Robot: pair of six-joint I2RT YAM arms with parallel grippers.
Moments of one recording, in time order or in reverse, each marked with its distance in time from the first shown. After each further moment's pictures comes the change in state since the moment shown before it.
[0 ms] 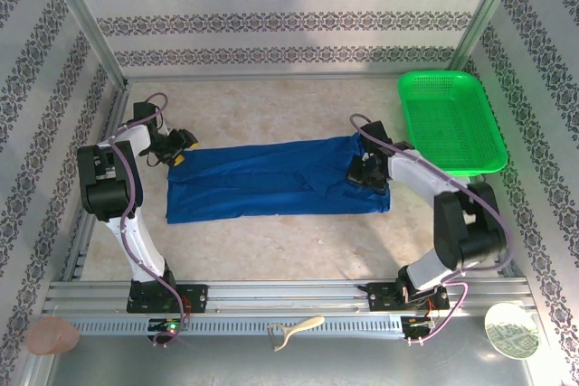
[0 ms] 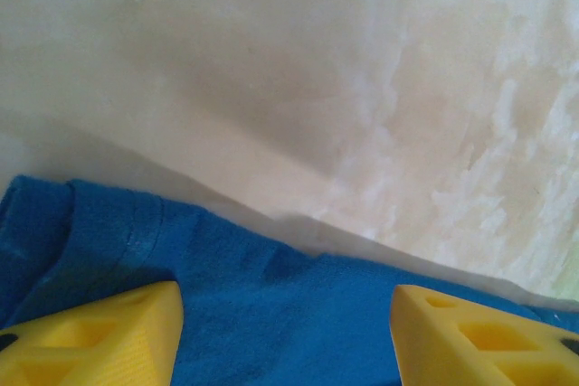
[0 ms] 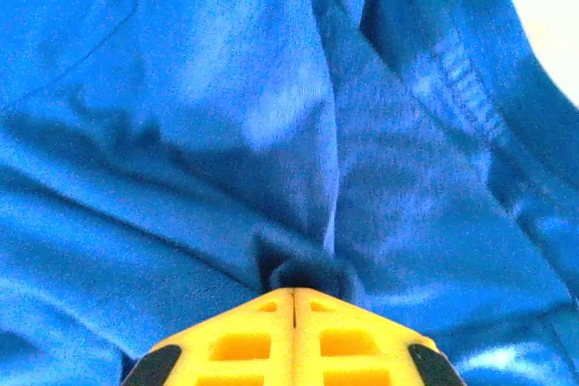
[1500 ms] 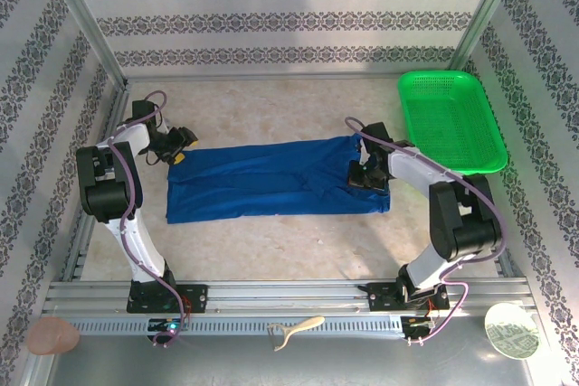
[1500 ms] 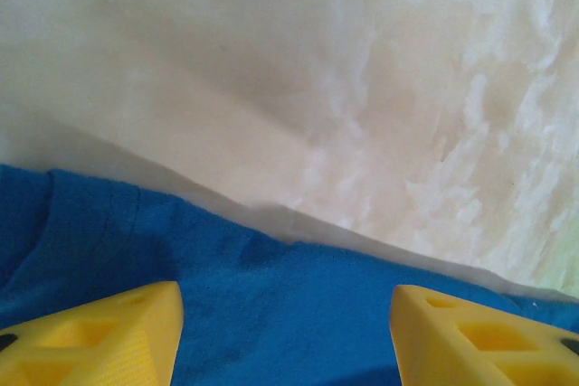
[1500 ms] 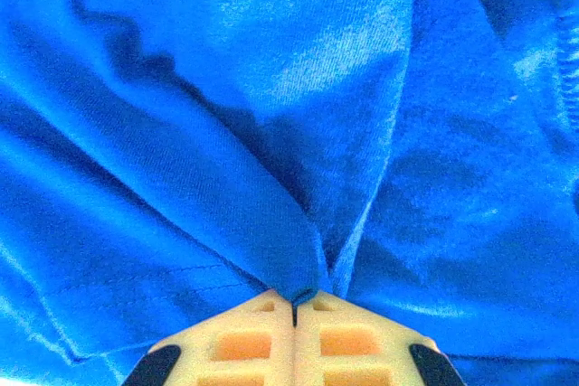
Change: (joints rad) left arm 0.001 -0.015 0.011 -0.016 0.019 0.000; right arm -0.056 0.076 0.021 -0.020 -0.143 -0.217
